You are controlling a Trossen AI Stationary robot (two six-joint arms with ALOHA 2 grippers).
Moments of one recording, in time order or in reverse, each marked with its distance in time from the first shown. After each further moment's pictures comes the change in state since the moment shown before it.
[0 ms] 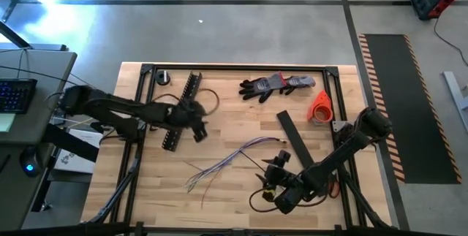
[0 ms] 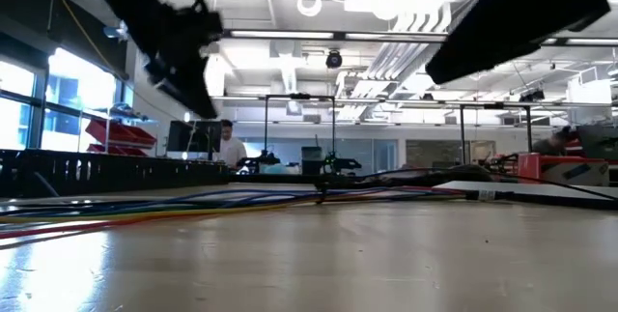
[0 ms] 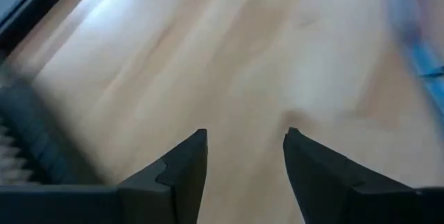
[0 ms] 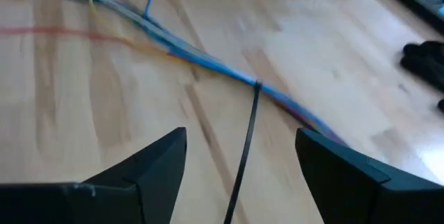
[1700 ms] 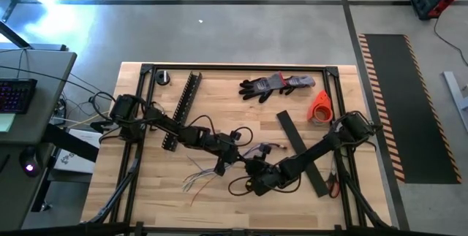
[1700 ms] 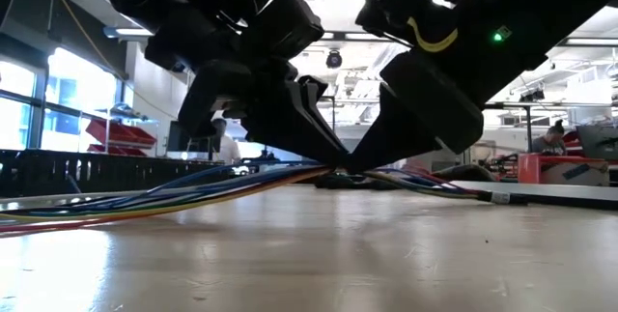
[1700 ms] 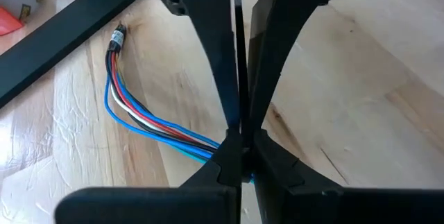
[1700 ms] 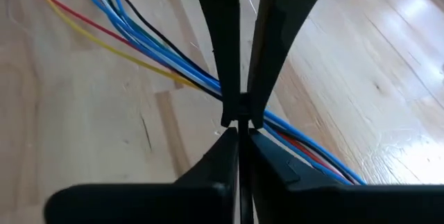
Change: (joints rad) left arm -0.133 0.596 0.145 0.799 0.471 0.752; right arm -0.200 0.198 0.000 0.306 -0.121 -0.287
